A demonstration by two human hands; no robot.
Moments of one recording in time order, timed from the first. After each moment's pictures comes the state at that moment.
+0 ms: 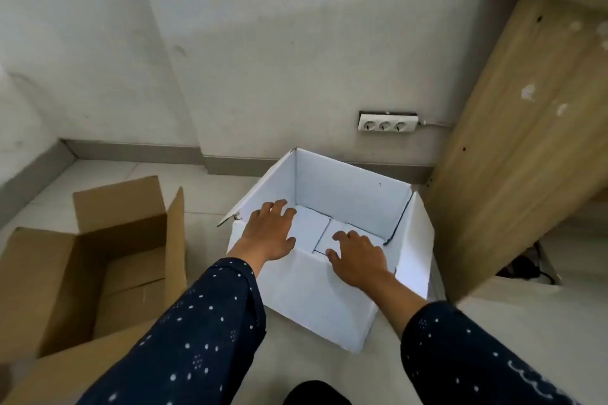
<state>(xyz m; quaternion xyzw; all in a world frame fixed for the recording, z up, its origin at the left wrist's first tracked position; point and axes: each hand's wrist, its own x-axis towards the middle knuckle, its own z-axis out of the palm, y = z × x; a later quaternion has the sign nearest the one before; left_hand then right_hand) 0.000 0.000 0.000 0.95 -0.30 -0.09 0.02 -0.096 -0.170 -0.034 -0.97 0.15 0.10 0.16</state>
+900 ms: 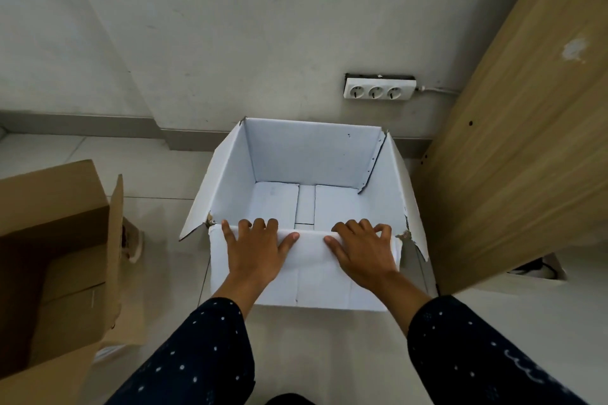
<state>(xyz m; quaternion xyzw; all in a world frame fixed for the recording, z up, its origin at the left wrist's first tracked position) 0.016 -0.059 -0.093 0.98 -0.16 -0.07 0.01 -0.059 -0.258 -0.115 -0.99 0.10 0.00 0.06</state>
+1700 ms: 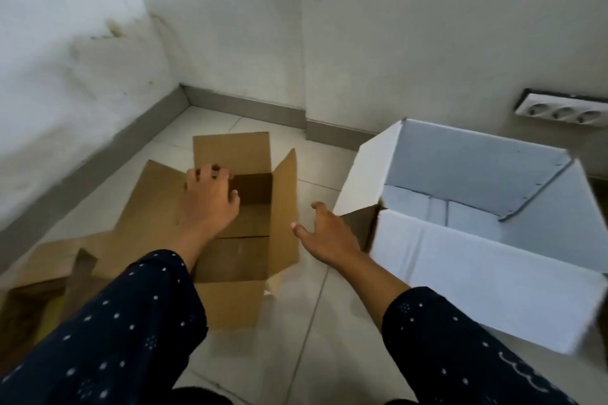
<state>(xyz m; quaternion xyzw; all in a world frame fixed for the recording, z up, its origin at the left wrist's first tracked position) 0.058 0.293 -0.024 1.00 0.03 0.08 0.03 0.023 0.079 -0.072 -0.93 -0.01 0.12 0.34</state>
